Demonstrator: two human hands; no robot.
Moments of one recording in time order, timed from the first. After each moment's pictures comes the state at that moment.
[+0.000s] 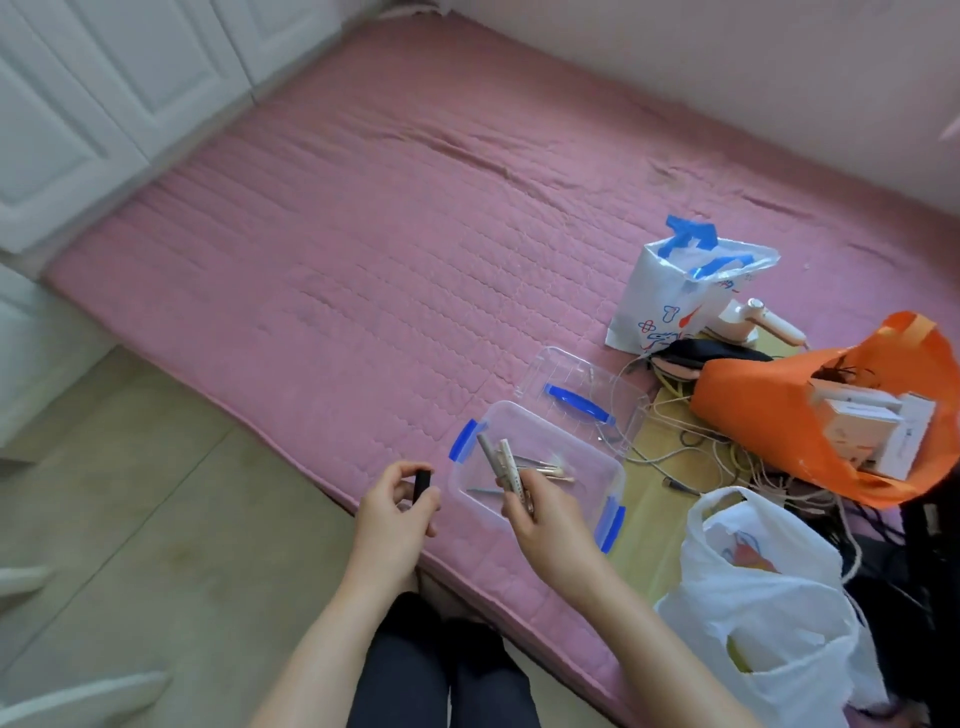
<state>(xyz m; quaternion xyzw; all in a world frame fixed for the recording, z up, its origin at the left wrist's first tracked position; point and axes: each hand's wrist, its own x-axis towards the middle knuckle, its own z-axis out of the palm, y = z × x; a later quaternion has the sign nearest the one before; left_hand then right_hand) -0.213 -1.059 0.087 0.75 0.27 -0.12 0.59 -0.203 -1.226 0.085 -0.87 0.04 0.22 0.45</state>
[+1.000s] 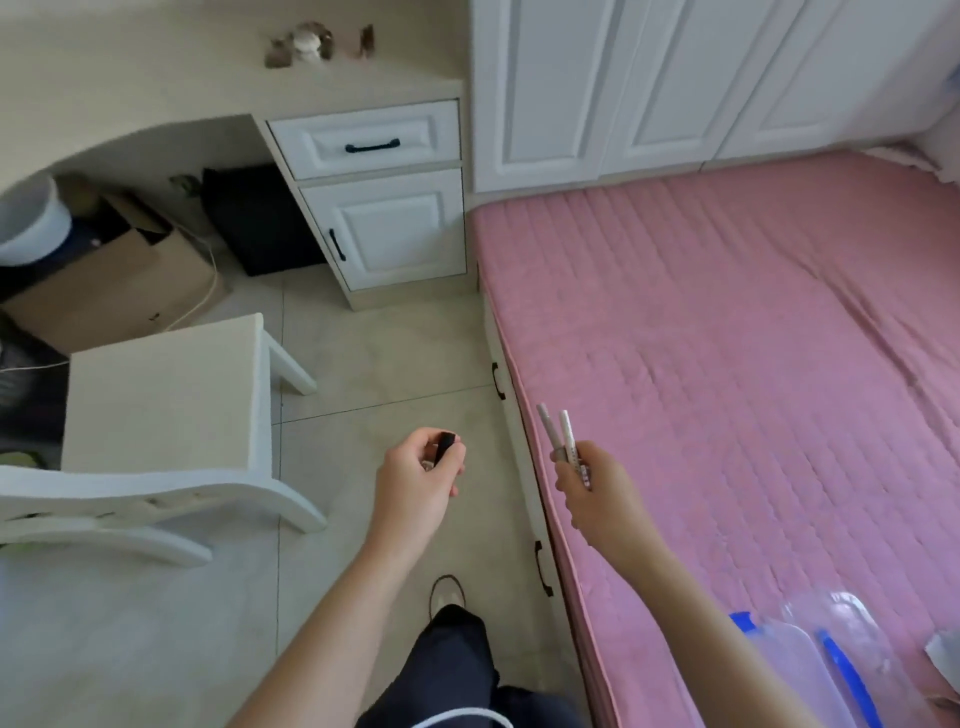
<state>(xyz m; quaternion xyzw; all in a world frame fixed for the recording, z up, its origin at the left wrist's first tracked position) -0.289 -0.708 0.141 0.63 0.50 0.17 0.57 -0.155 -0.840 0.147 -0.84 -0.20 0.35 0.36</state>
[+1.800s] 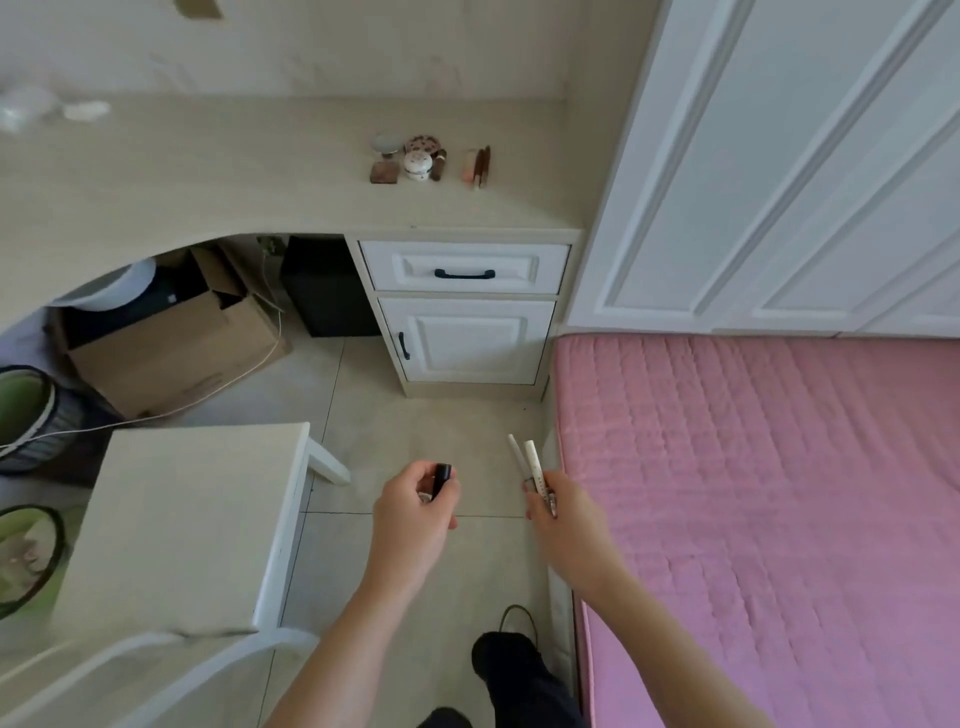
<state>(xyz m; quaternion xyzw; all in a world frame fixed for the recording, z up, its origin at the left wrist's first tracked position) -0.149 -0.417 0.148 0.60 0.58 0.22 0.51 -0.006 -0.498 0.139 -0.82 -0.32 0.38 0.30</state>
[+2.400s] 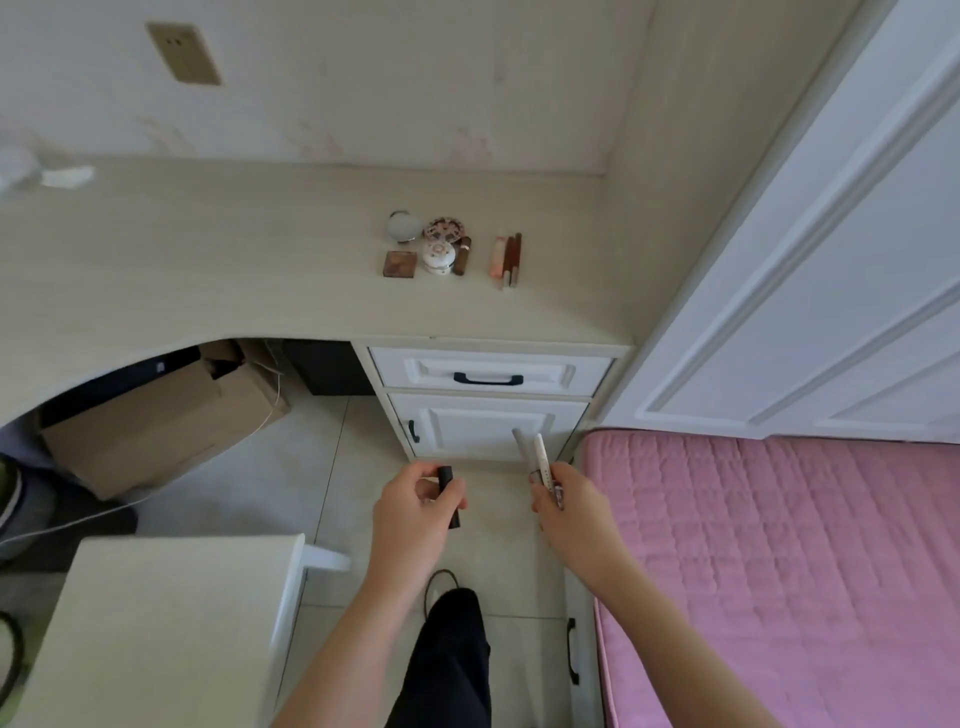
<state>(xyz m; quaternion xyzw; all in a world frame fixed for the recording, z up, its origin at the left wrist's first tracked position) -0.065 -0.182 0.151 0.57 0.58 0.24 0.54 0.087 -0.257 0.142 -0.81 -0.32 0.37 0.32</state>
